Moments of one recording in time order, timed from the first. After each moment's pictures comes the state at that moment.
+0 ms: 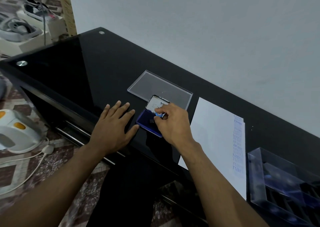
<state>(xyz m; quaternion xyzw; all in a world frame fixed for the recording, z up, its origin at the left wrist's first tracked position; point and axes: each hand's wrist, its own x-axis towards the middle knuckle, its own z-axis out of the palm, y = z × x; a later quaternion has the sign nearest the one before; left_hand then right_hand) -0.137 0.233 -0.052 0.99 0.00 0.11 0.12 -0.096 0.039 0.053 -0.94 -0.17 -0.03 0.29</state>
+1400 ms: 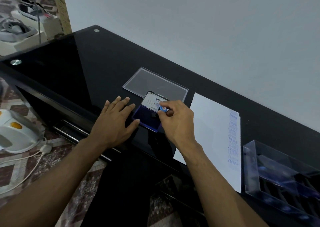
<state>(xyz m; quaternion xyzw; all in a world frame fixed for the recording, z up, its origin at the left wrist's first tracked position) -0.136 0.219 -0.030 0.98 -0.01 0.09 0.18 -0.104 0.019 0.047 -0.92 -0.11 -0.09 0.38</state>
